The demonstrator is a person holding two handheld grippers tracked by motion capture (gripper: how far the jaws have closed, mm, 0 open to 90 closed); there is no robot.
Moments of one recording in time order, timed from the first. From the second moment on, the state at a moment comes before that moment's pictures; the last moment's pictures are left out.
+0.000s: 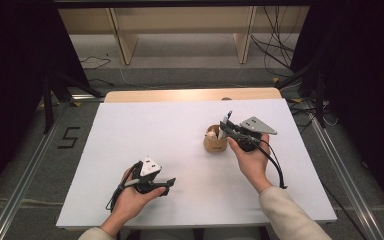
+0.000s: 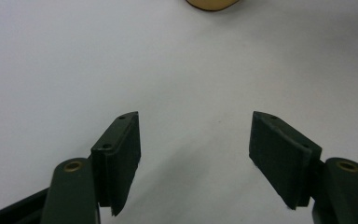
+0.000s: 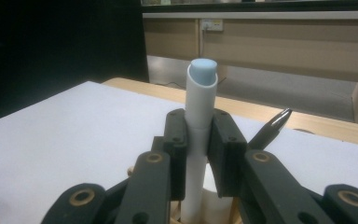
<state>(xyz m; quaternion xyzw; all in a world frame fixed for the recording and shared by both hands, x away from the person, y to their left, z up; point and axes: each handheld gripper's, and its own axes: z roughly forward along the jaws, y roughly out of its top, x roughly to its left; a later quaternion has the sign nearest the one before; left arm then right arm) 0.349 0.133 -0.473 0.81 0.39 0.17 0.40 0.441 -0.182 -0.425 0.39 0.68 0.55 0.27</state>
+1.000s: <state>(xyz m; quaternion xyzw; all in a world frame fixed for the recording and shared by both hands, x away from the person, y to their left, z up) 0.349 0.133 -0.474 0.81 0.39 0.17 0.39 0.442 -0.178 -0.435 0.39 0.70 0.54 0.27</state>
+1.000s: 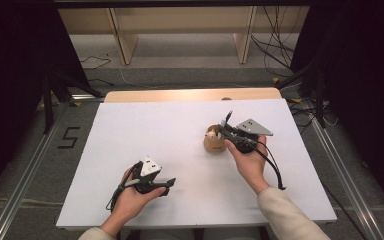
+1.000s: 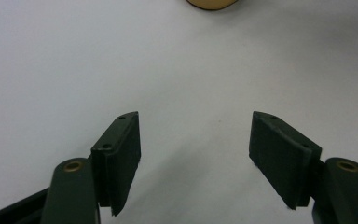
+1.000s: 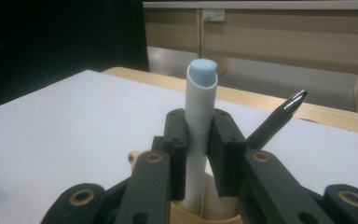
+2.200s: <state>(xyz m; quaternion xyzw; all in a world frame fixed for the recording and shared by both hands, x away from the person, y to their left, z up) 0.349 0.133 -0.475 0.82 0.39 0.17 0.39 0.444 -0.177 -0.441 0.40 0.70 0.53 0.26</state>
